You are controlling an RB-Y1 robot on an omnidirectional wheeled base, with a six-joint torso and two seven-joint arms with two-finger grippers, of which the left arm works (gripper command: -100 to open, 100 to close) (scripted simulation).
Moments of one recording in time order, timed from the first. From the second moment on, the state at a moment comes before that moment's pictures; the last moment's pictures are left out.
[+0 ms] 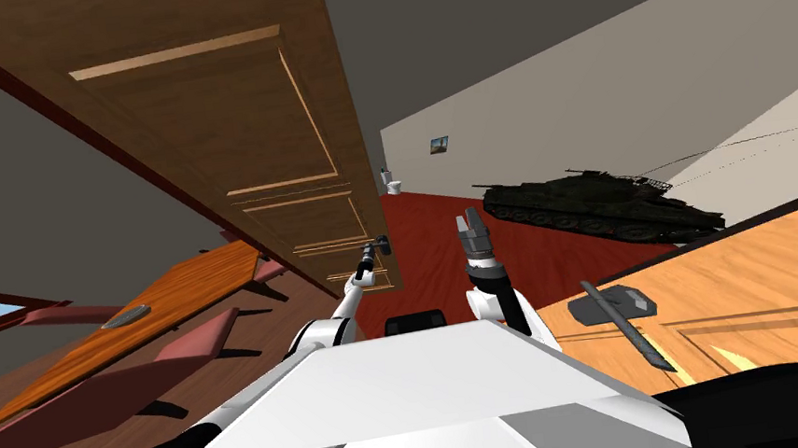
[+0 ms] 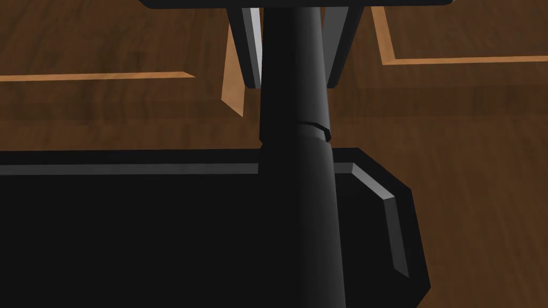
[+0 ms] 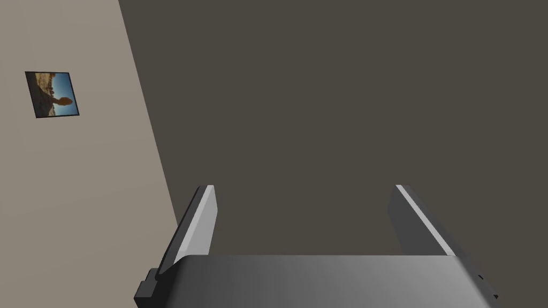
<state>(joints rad) -0.46 0.10 0.06 -0.68 0.01 -0.44 0.08</state>
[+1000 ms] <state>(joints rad) -0.45 0.11 0.15 -0.69 0.04 -0.44 0.03</state>
